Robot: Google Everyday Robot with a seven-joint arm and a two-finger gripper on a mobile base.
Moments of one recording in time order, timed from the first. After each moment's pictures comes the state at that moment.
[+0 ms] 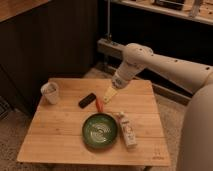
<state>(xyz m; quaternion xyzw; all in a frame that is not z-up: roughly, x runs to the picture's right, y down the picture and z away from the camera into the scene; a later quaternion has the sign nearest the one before) 0.026 0.025 0.733 -0.40 -0.10 0.31 0.85</state>
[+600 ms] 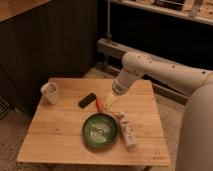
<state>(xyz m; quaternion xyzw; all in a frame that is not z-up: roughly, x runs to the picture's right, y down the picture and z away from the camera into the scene) 0.031 0.065 0.759 -0.41 -0.09 0.32 0.85</state>
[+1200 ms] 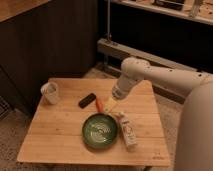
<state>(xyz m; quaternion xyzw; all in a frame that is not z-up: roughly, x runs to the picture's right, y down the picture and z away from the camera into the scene) 0.030 0.093 0.777 -0.42 -0.08 0.31 0.85</state>
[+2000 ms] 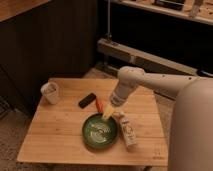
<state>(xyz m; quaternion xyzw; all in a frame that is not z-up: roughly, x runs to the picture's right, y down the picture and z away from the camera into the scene) 0.026 0.126 0.798 -0.44 -0.06 0.31 0.84</state>
